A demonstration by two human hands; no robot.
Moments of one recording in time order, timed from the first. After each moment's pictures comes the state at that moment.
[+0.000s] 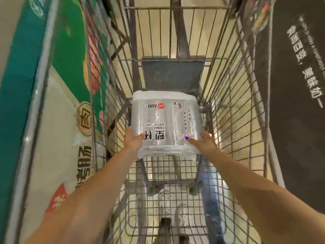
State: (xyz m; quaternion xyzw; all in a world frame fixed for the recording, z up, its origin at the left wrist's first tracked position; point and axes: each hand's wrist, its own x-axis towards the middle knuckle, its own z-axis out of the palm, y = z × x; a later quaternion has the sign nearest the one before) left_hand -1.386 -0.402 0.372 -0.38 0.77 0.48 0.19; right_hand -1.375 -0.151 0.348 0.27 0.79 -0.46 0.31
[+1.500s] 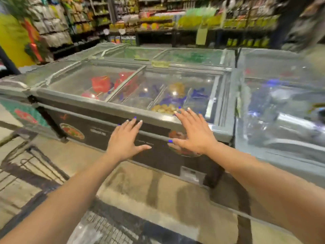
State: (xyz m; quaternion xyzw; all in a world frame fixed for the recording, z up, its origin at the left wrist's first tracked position) left_hand -1.182 -0.008 0.808 0.63 0.78 0.01 -0.05; right_hand -0.944 0.121 0.801 0.35 0.92 -0.05 -0.16
